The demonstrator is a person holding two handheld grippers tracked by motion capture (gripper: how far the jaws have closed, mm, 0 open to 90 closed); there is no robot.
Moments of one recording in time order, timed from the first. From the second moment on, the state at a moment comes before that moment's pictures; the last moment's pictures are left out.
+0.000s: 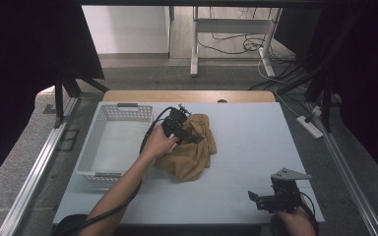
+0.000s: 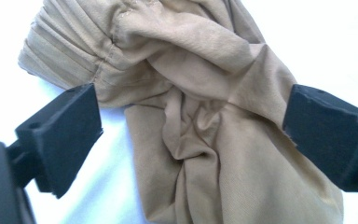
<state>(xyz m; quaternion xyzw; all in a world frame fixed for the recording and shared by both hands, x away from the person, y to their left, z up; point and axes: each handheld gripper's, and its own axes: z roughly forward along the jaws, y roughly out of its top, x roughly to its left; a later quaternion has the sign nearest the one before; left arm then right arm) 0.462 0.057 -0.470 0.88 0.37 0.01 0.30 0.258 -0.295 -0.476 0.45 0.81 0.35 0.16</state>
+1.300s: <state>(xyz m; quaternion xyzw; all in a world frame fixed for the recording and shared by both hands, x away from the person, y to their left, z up) 0.427 0.078 -0.445 0.87 0.31 0.02 0.38 0.259 -0.295 -0.476 0.45 0.81 0.34 0.16</state>
